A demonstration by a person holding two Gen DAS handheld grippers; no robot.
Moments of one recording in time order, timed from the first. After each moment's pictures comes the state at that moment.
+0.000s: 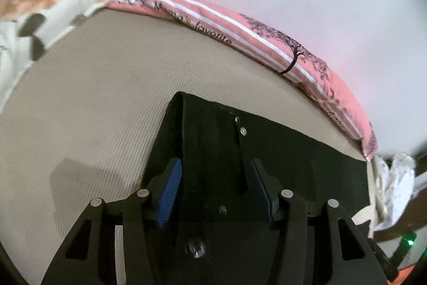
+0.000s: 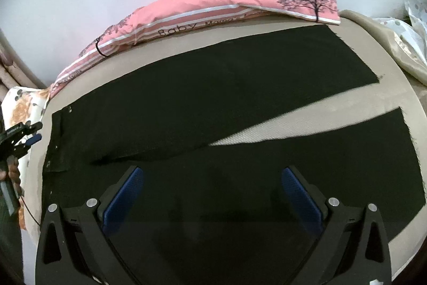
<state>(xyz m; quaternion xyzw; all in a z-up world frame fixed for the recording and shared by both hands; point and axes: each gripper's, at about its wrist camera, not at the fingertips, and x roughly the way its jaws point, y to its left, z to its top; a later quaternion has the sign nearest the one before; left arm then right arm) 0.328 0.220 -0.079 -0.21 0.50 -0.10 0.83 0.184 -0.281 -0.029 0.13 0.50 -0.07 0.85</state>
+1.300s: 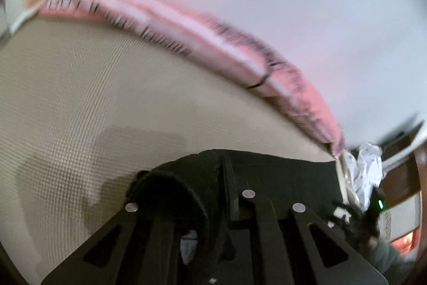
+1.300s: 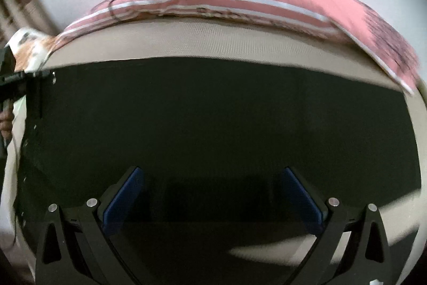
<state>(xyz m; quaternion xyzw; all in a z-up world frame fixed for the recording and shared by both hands) 0.414 0.201 -0.076 -0.23 0.47 -0.24 0.82 0.338 -0.277 -0.064 0.00 0.55 0.09 0.83</state>
